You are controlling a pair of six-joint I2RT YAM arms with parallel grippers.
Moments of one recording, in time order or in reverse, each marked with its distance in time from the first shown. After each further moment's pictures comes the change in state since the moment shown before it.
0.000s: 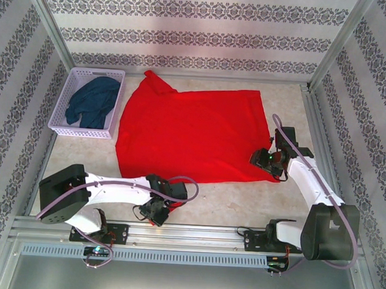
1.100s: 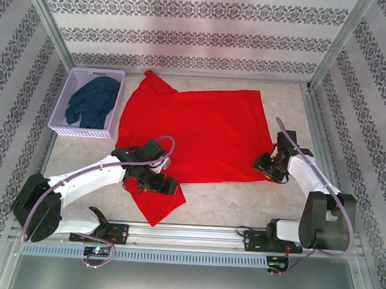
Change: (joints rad) left arm 0.446 -0.224 0.031 0.101 0.252 0.114; right arm -0.044 0.072 -0.037 0.009 -0.010 0.037
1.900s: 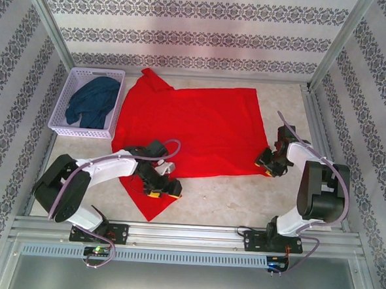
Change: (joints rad) left arm 0.073 0.233 -0.050 0.163 0.274 0.047; right arm -0.091 0.257 0.080 0.071 -0.016 0.039
